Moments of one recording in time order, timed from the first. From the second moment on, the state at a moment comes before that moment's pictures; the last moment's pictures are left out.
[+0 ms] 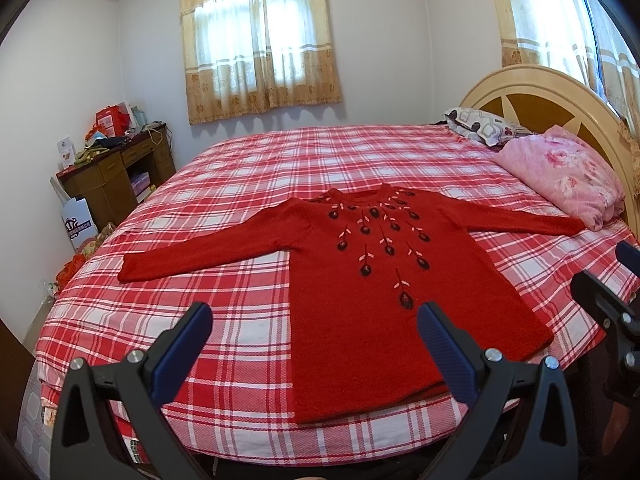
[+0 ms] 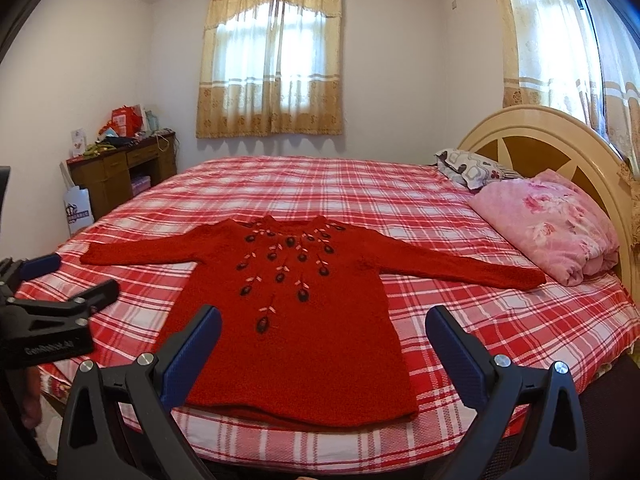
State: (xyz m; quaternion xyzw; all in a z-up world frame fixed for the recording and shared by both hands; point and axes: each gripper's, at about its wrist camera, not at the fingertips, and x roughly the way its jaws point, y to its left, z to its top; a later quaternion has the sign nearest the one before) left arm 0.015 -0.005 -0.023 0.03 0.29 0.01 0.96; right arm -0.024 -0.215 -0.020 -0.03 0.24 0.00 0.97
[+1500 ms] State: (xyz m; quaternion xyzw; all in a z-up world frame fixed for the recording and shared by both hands) left arm 0.197 -0.039 -0.102 0.12 0.38 0.01 0.92; right arm 0.151 -0.390 -0.109 -0.01 0.37 -0.16 0.91
